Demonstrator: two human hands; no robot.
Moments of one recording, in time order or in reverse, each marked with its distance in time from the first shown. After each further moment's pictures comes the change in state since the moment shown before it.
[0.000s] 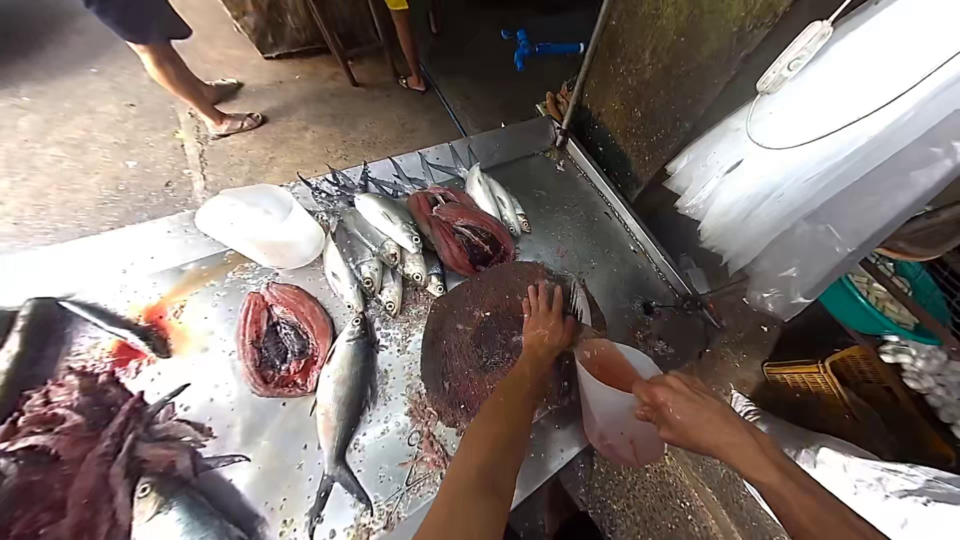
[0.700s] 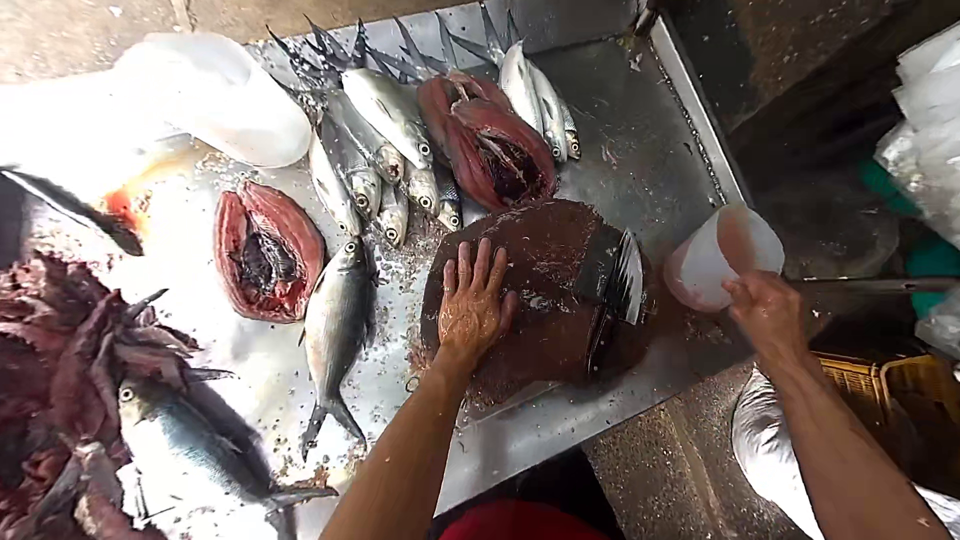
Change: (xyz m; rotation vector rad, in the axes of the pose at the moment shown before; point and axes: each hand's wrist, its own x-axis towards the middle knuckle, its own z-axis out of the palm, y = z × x) left_hand -0.081 -0.136 -0.043 0.352 0.231 -0.107; right_hand 0.141 0.150 0.031 0.067 0.860 0.213
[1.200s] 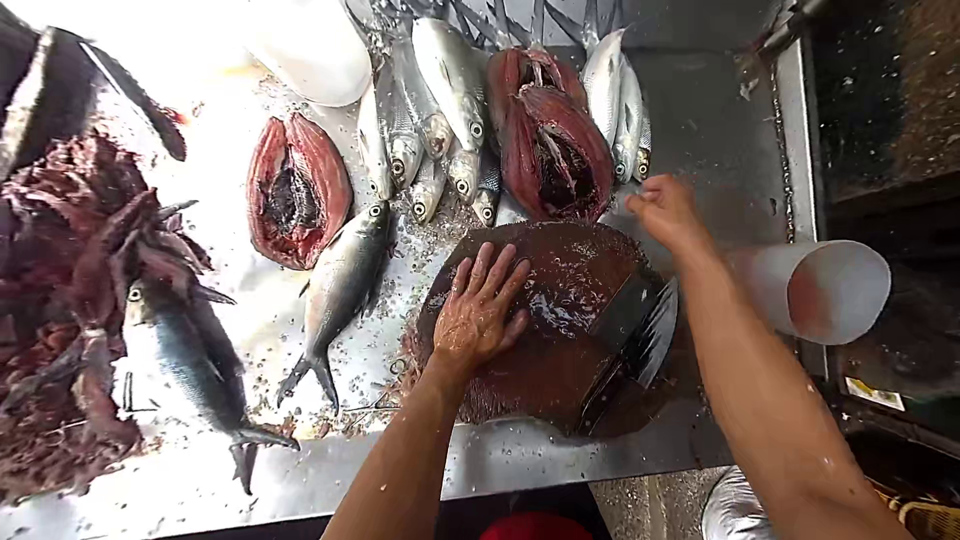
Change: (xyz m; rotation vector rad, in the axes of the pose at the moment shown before) left_hand 0.003 0.000 0.003 -0.021 0.054 -0.045; right_hand 0.224 -0.190 0.070 0.543 -0.560 0.071
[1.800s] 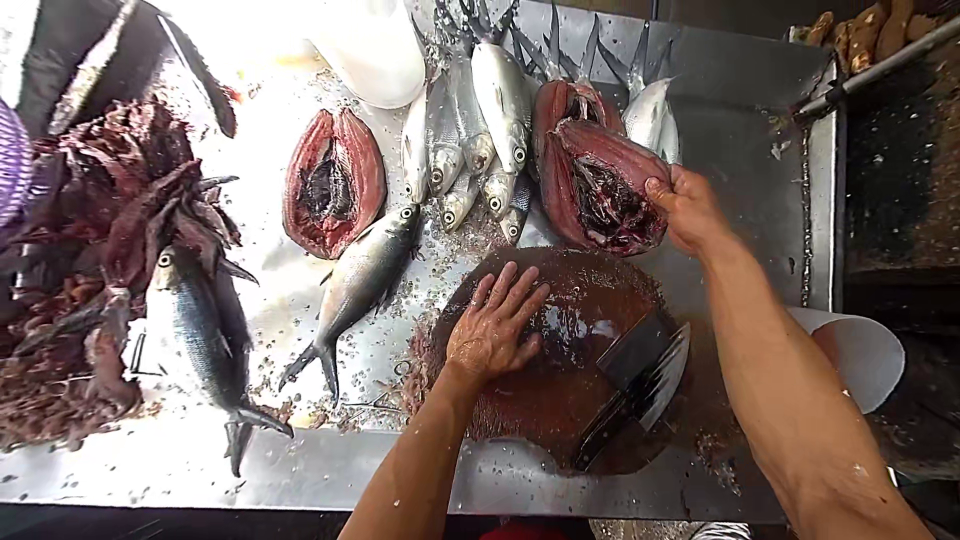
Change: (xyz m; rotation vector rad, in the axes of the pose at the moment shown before) left_hand 0.002 0.001 -0.003 -0.031 -0.029 -0.021; right_hand 0.066 -0.035 0.001 0.384 -0.163 -0.323
